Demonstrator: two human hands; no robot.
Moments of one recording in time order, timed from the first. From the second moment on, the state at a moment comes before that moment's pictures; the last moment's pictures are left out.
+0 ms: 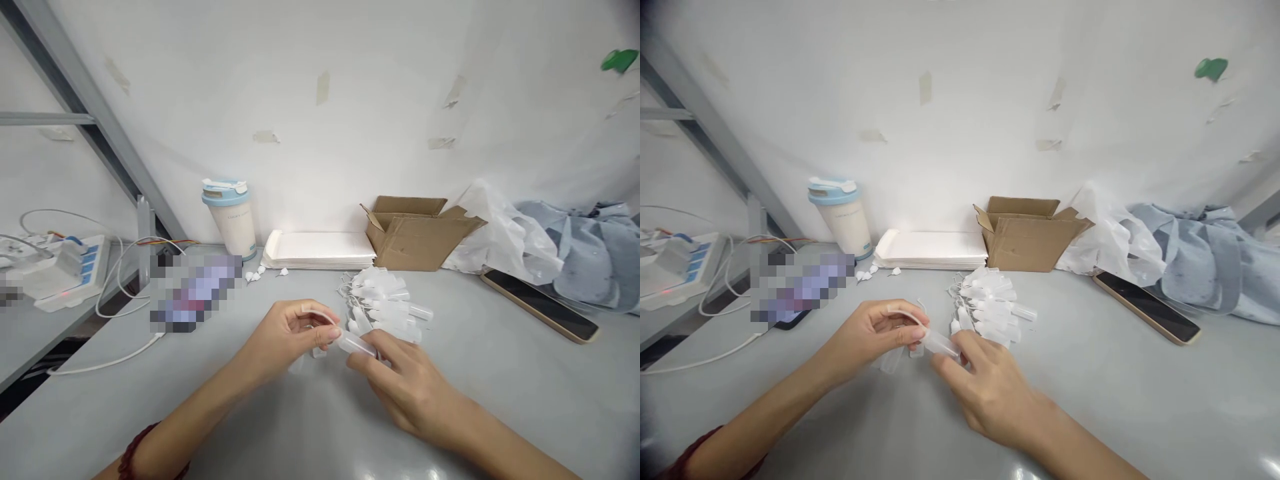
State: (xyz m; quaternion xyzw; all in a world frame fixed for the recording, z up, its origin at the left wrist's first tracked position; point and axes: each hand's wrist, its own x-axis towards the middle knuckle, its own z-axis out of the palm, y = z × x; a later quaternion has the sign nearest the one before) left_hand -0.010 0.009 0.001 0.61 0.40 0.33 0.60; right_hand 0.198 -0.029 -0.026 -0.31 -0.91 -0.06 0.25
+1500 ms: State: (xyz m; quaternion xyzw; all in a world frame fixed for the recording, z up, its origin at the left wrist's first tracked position) left_hand -0.010 0.001 0.003 0.67 0.43 0.31 0.51; right_hand 0.194 -0.028 -0.032 -0.40 -0.82 0.17 0.37
